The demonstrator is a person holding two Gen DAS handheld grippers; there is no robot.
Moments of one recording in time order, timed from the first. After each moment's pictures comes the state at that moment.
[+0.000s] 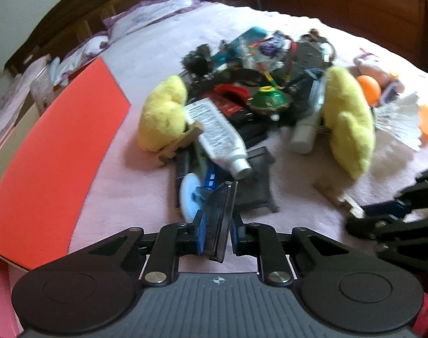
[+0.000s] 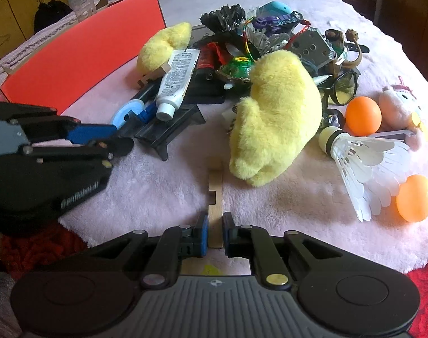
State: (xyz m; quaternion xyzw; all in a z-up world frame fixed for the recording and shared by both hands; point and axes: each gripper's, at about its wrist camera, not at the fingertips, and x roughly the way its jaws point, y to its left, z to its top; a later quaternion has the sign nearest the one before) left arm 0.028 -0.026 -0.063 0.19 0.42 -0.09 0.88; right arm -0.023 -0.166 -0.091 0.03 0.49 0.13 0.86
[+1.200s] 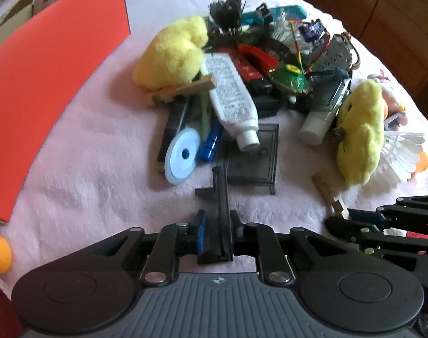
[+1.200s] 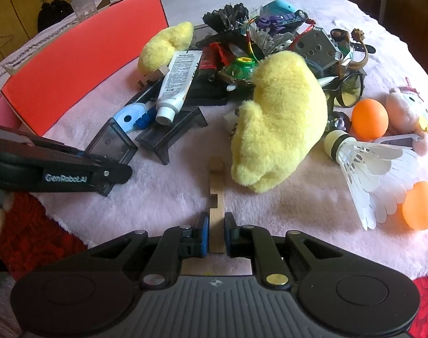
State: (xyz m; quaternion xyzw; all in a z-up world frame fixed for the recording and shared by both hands) left arm 0.055 0.009 -0.078 0.03 0.53 -0.12 0.84; right arm -0.013 -0.162 -0.095 0.03 0.49 0.14 0.86
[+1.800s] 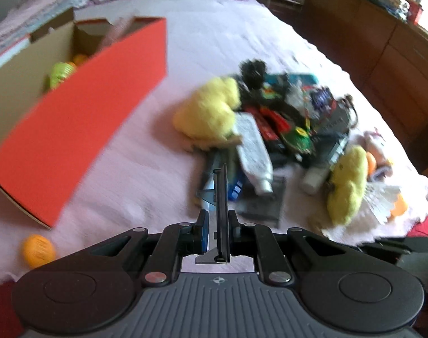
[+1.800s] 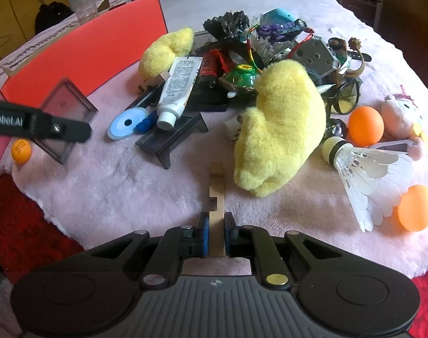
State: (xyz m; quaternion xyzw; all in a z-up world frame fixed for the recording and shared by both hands) left arm 0.047 0.047 -0.015 -0.02 0.47 -0.09 0.88; right arm -0.019 -0.156 -0.087 0.03 0.48 0.13 0.87
